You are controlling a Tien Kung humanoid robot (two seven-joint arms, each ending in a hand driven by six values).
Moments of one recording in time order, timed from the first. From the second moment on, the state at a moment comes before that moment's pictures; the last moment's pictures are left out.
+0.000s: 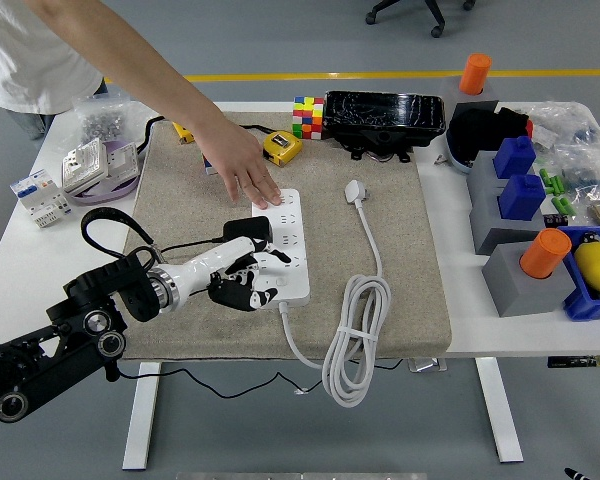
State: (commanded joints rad) left arm -0.48 0.39 -0.68 -1.47 1.36 -0.01 0.28; right arm 0.02 -0.31 0.89 0.44 -0.63 -0.01 -0.12
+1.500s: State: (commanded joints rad) left arm -0.48 0.38 -0.68 -1.47 1.37 -0.07 0.36; right arm 0.04 -0.33 0.85 0.44 -0.62 -0.01 -0.12
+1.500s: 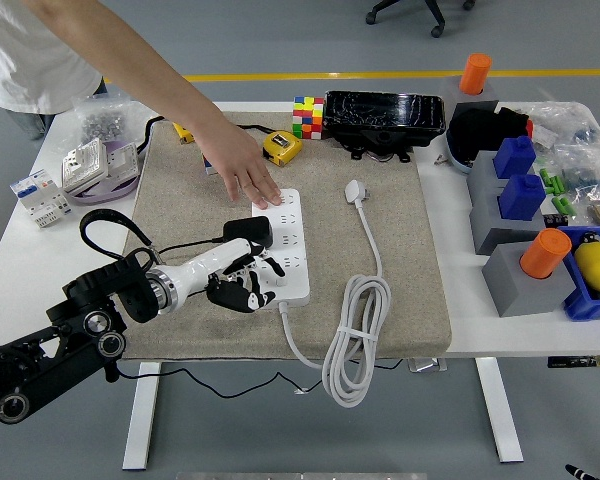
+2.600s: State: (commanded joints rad) left arm -0.49 0.36 -0.64 -1.44 1.37 -0.12 0.46; right arm 0.03 -0.32 0.87 0.44 -0.62 -0.01 -0.12
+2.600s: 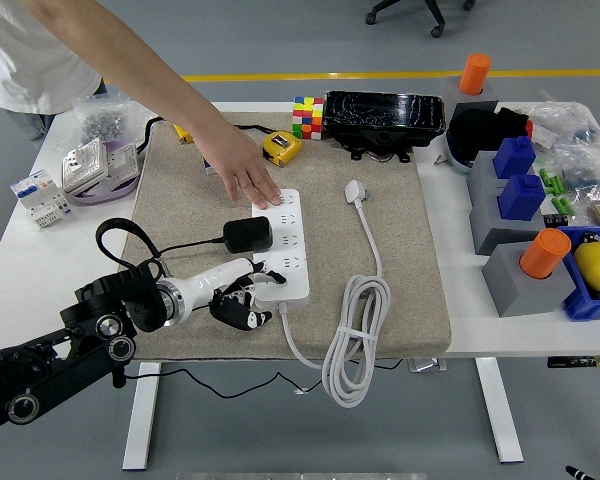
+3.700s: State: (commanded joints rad) left arm -0.59 0.27 -0.67 -1.21 1.49 0.24 0.13; right arm 0.02 -0.32 0.88 0.44 -0.62 -0.01 -0.12
